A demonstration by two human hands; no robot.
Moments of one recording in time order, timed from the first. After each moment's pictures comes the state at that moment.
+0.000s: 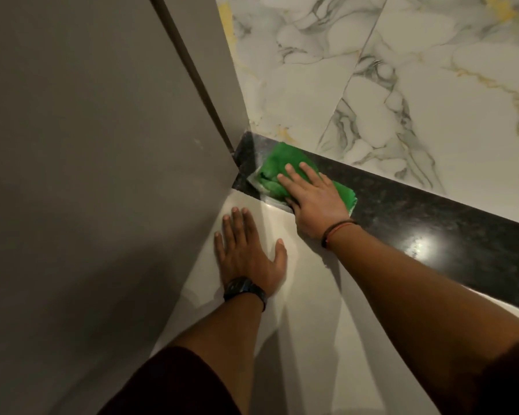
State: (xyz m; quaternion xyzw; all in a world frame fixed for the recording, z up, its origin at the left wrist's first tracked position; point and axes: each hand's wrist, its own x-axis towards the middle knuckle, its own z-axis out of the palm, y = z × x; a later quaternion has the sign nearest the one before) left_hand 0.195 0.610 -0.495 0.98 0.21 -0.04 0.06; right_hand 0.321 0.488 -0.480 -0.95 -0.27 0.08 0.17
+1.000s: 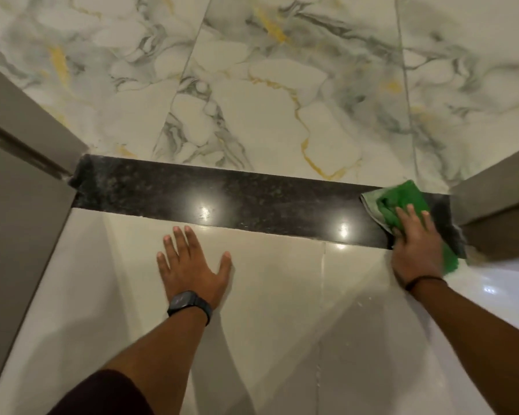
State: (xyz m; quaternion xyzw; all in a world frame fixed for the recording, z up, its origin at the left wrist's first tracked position) left_hand 0.152 0.433 -0.487 0.99 0.10 -0.08 0.08; right_hand 0.145 0.044 -0.476 -0.96 0.17 -0.06 0.20
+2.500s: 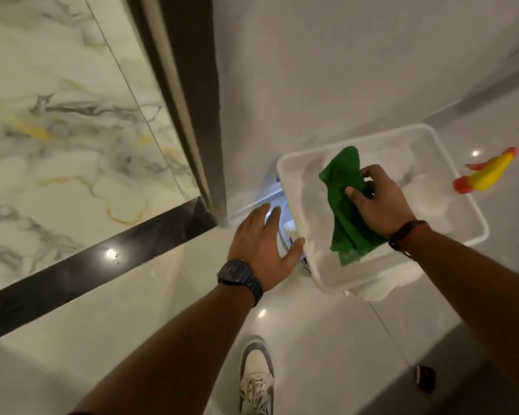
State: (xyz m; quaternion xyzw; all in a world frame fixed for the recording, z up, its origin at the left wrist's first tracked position) left_hand -0.005 0.001 -0.041 0.85 -0.42 -0.21 0.24; right_hand -0.112 -0.198 0.014 -0.81 0.44 -0.06 0.39
